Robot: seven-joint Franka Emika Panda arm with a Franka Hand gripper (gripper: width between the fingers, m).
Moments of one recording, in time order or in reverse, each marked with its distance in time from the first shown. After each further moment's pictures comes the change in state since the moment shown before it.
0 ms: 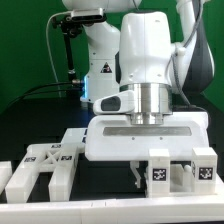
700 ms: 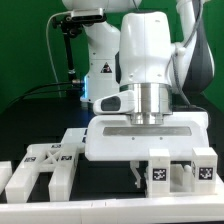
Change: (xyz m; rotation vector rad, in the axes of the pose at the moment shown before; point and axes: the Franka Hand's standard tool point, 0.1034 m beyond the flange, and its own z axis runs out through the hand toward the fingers) arm 0.000 0.004 -0.001 -0.003 0.002 -0.016
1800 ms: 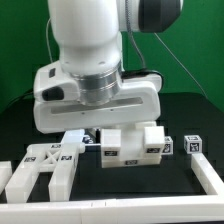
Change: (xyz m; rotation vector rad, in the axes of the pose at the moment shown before) arm -0.032 0.078 -0.076 0.124 -0.852 -0.035
